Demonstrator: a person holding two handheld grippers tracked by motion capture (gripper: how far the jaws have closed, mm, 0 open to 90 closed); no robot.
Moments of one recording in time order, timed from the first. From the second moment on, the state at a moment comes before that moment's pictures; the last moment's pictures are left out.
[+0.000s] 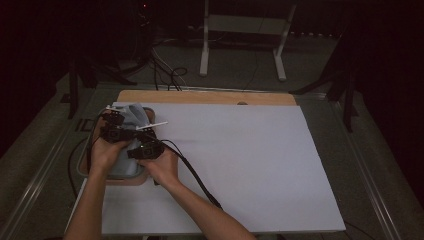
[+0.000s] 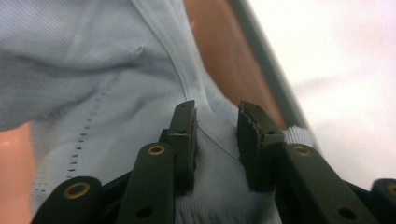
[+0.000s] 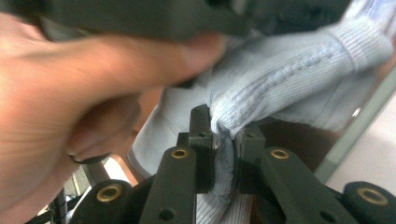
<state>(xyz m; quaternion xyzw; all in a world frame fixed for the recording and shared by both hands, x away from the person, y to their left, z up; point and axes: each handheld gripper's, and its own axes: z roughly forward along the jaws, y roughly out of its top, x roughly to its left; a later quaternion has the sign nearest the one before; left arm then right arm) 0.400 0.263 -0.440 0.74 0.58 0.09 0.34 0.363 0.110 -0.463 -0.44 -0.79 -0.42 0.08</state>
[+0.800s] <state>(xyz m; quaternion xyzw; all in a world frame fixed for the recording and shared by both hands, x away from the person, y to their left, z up) 0.390 0.280 -0.453 0.75 0.60 0.09 0.26 0.366 0.097 -0.447 -0.41 -0.80 -0.44 0.04</state>
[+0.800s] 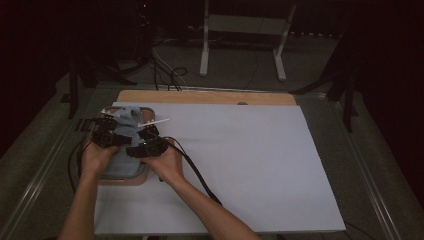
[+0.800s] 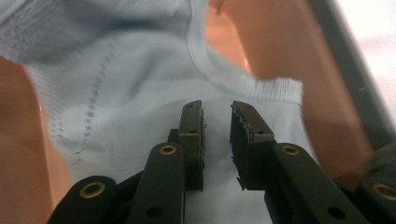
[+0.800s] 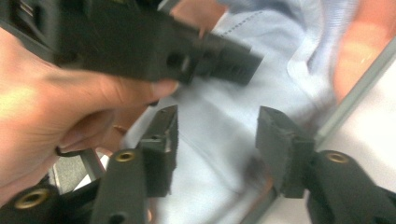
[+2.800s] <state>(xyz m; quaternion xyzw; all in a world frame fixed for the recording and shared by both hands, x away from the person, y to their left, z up) 0.311 0.214 -0.429 0.74 0.51 0.23 0.38 0.355 0.001 -0.438 -0.32 -0.83 -0.45 -0.11</state>
